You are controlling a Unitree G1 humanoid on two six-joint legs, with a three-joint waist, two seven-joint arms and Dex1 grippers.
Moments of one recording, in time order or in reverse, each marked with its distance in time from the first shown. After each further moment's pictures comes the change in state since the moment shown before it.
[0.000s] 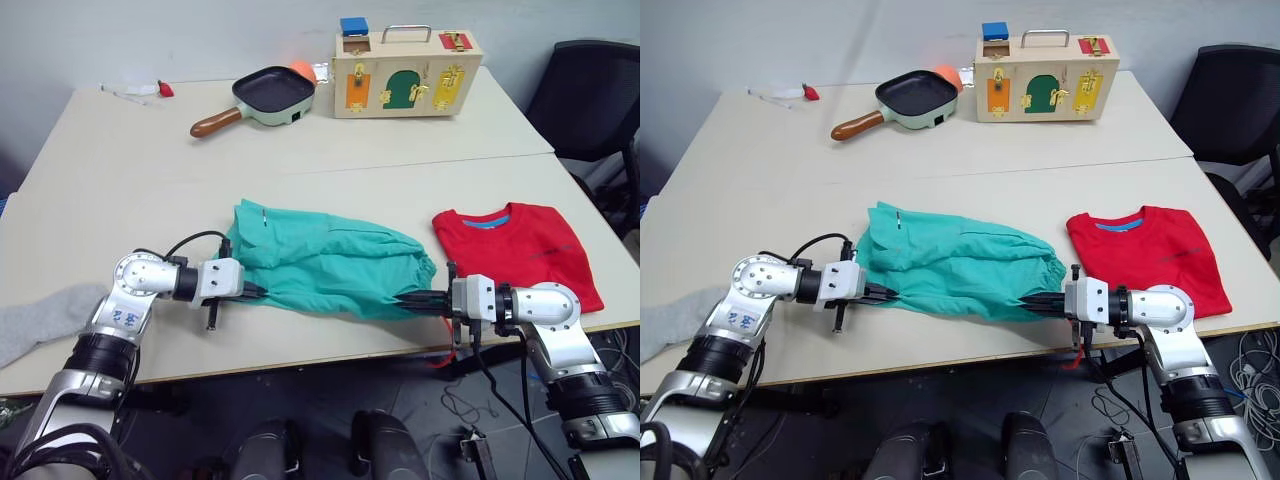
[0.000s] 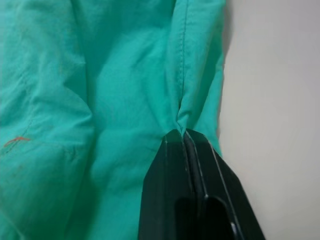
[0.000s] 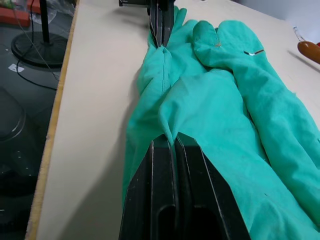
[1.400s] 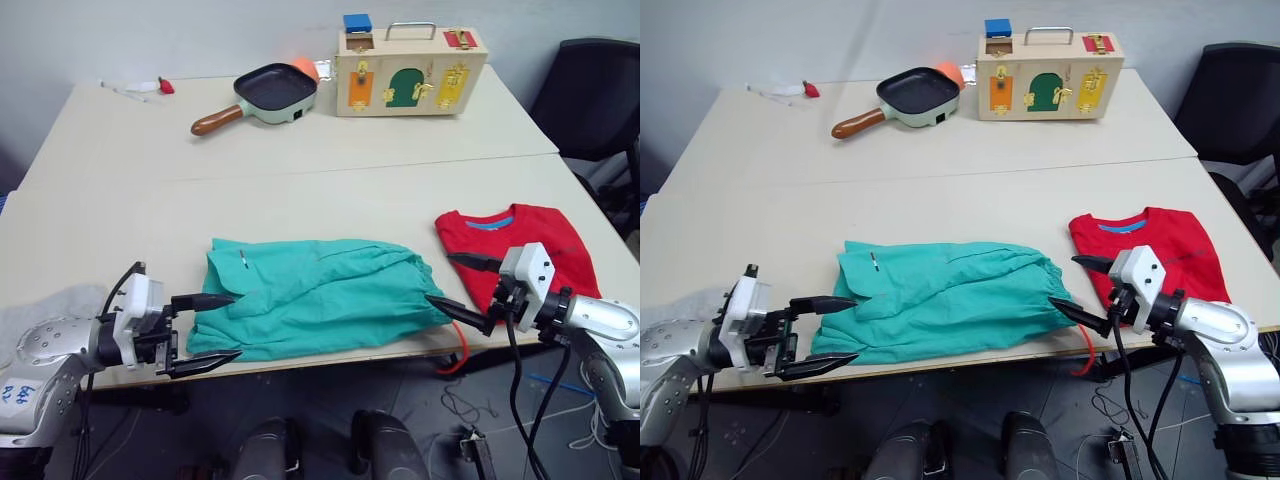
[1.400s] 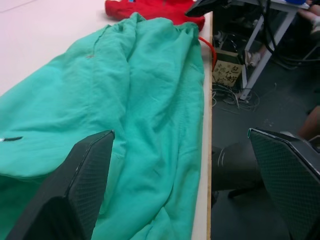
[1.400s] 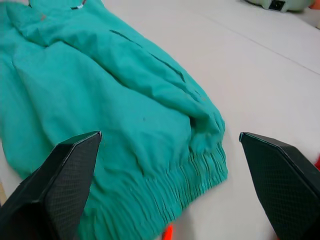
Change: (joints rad) left arm 0.487 0.102 0.355 -0.619 -0.524 0.549 0.026; right arm 0.232 -0.079 -0.235 -0.411 0.137 0.612 -0.382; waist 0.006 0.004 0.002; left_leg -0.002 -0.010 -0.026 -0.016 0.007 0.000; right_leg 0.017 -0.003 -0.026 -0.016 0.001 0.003
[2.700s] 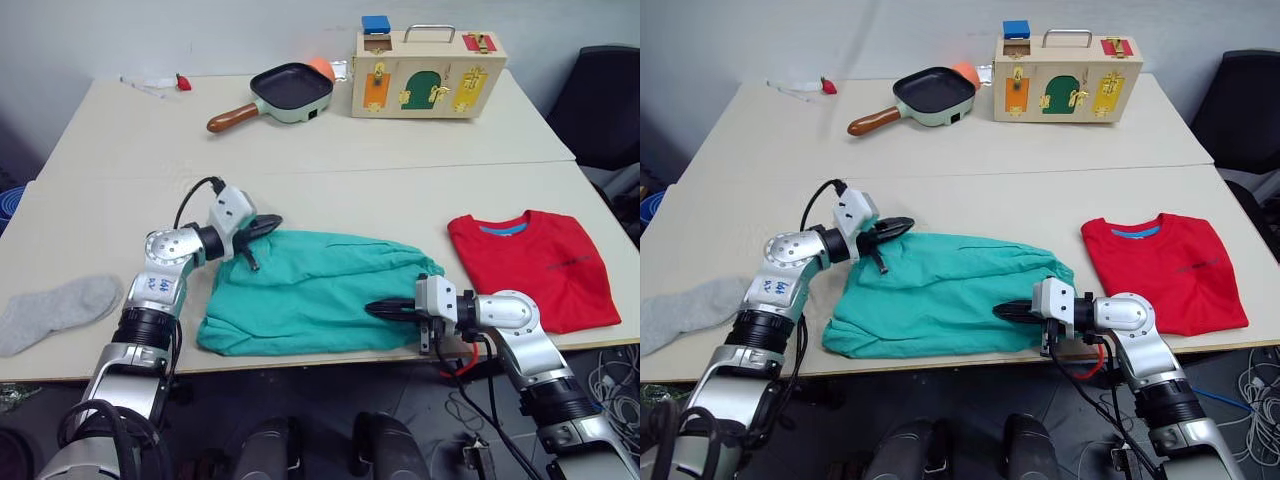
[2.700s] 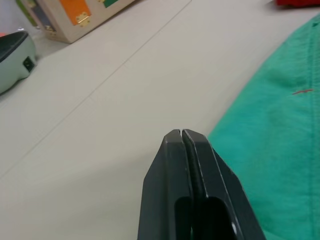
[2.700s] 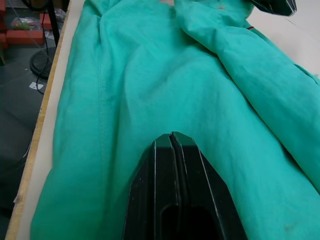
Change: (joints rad) left arm -0.722 -0.313 -0.256 0.750 0.492 -0.310 0.405; right arm -0.224 0.178 0.296 0.344 -0.205 -0.394 0.228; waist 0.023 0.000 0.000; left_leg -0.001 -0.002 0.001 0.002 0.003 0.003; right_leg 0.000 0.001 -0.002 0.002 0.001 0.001
